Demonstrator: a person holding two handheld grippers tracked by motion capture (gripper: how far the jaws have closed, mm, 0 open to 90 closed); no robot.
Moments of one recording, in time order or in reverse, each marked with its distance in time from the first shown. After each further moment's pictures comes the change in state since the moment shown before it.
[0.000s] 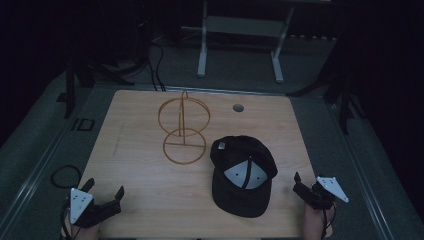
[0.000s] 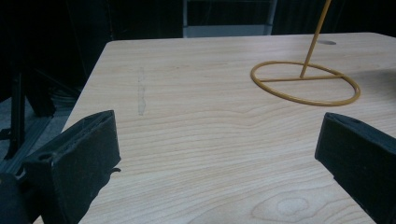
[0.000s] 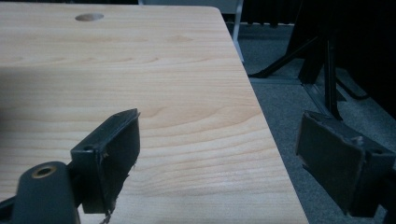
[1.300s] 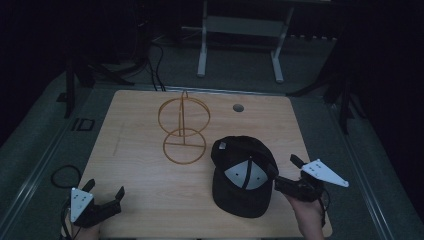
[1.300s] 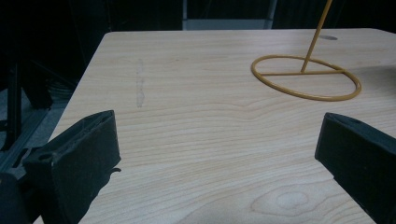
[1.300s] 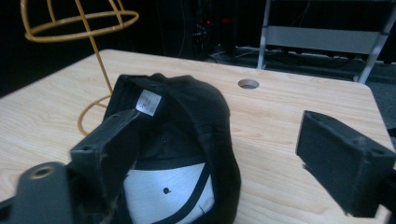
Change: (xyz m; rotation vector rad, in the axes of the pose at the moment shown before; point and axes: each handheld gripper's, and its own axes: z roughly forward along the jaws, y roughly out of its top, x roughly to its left) left arm 0.001 -0.002 0.001 0.024 -0.005 -0.021; right arm 0.079 0.101 -0.063 -0.056 0.471 -0.105
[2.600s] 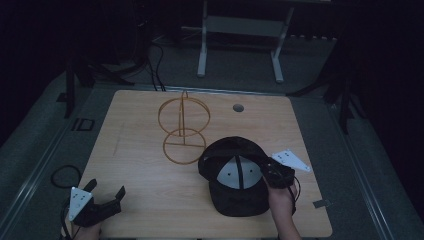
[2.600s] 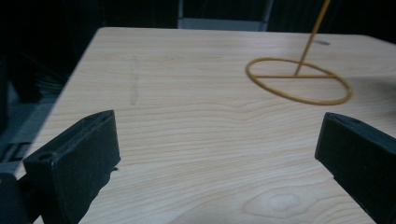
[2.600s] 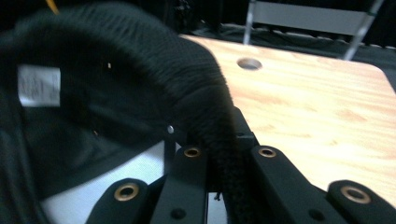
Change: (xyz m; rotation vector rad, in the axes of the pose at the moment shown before) left arm 0.001 0.000 0.002 0.003 -0.042 -0.054; right arm 0.030 -0.003 0.062 0.072 -0.081 -0.018
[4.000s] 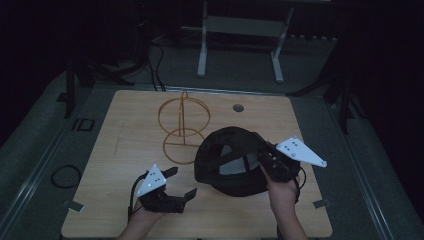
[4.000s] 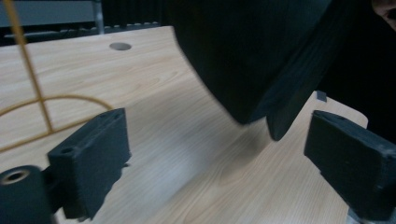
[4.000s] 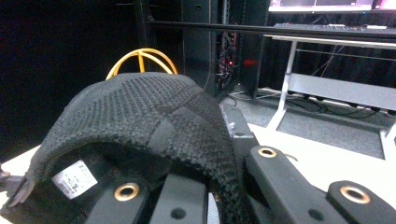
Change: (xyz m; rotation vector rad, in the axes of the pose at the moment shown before) left arm -0.159 0.082 0.052 0.111 -0.602 0.147; right arm 0.032 0.075 -0.046 -0.220 0.159 -0.046
